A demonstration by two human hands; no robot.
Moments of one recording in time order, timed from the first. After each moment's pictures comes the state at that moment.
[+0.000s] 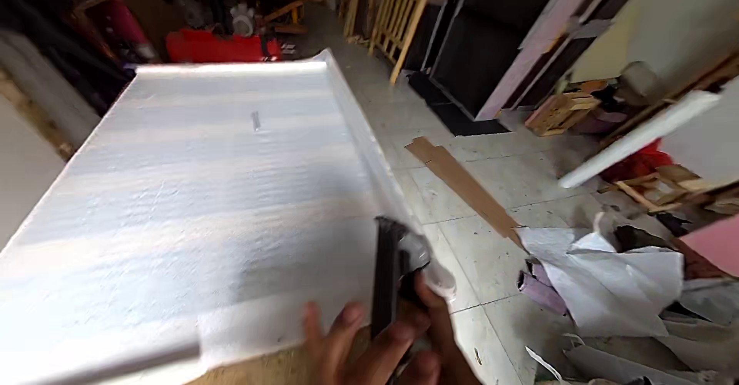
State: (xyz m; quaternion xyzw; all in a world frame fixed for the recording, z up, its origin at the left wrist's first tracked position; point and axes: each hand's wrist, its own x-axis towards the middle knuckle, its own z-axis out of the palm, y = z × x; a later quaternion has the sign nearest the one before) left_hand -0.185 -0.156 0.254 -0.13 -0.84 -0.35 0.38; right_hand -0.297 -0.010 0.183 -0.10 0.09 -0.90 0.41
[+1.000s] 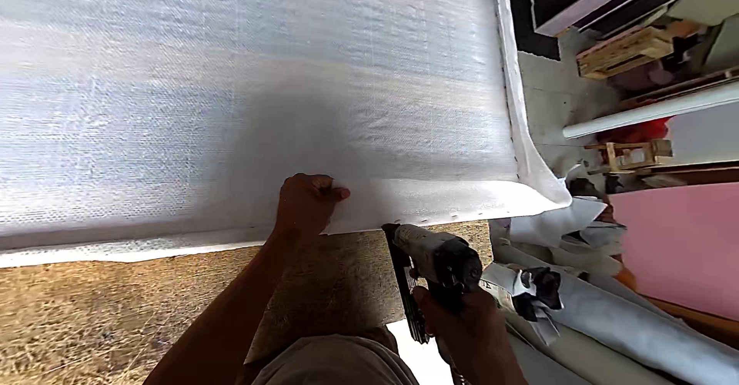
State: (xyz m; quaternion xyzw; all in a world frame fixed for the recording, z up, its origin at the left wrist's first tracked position) left_hand -0.141 -0.435 0.090 0.21 -0.80 -0.56 -0.04; right_hand -0.097 -0.157 0.200 -0.05 0.89 -0.41 0.19
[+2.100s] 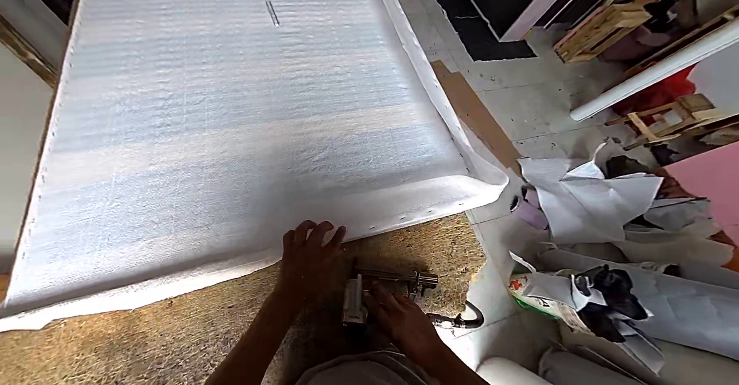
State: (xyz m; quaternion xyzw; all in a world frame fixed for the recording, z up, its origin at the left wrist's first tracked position) left_hand -0.104 -0.331 0.084 -0.08 -0.98 -0.11 0.12; right_hand -0.065 -0.048 0.036 -0.41 0.90 -0.10 0.09
